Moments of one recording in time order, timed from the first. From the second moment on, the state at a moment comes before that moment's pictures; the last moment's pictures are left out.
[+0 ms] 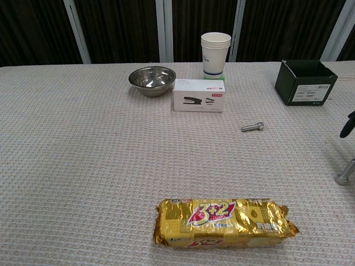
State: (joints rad) left arm 0.01 -1.08 -0.12 -1.66 1.39 1.60 0.07; right arm 0.50 -1.22 0.13 -2.02 -0.61 1.25 -0.56
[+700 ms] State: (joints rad) left arm 0.00 -1.09 -0.13 -1.65 1.39 1.61 0.05; right arm 0.72 -1.28 0.27 -2.03 -0.50 1.29 -0.73
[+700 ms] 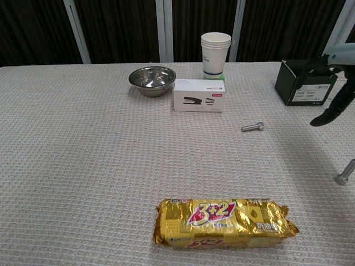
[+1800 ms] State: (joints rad) left arm -0.01 -1.09 -0.14 -1.64 1.37 1.58 0.04; right arm 0.91 -1.65 0.25 -1.61 -0.50 1.31 -0.89
